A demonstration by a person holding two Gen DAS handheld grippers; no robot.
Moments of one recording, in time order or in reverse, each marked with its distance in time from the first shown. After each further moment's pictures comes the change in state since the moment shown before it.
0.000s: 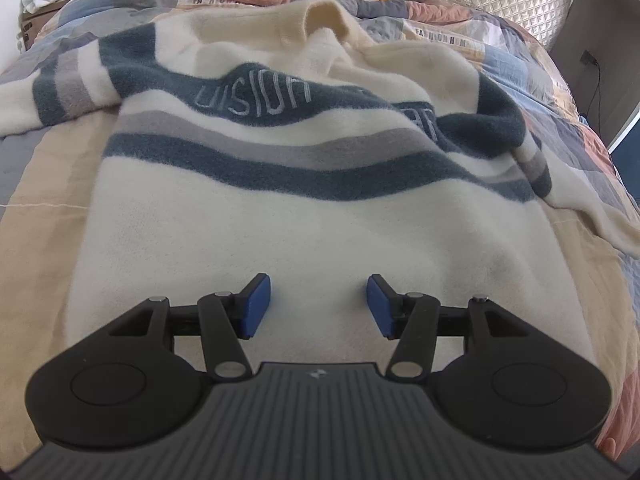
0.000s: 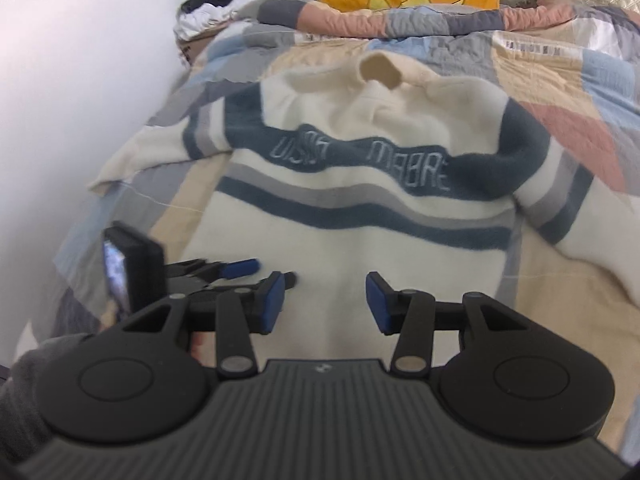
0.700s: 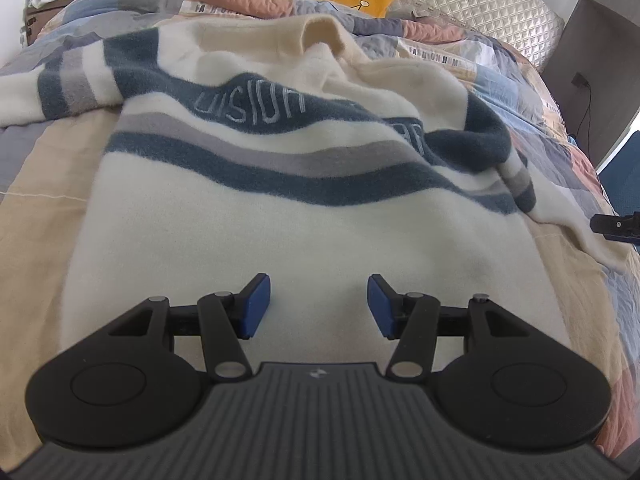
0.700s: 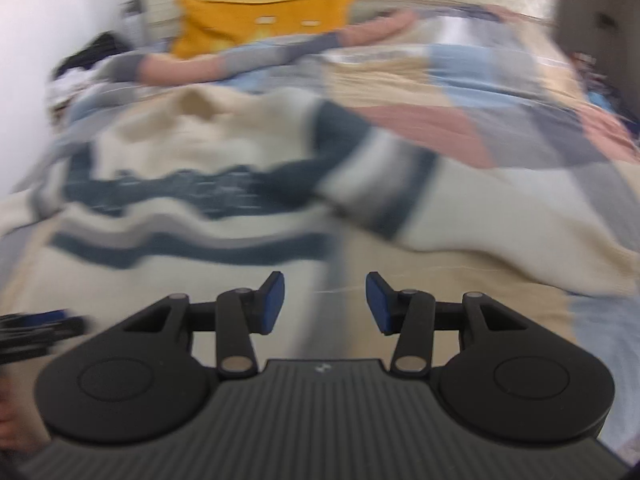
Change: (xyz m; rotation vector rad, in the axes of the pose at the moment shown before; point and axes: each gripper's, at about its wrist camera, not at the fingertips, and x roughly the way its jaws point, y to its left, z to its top) left arm -0.013 0.002 -0.009 -0.035 -0.052 -0.041; right arm 0.026 -0.138 -0.059 0.195 -0.214 -0.345
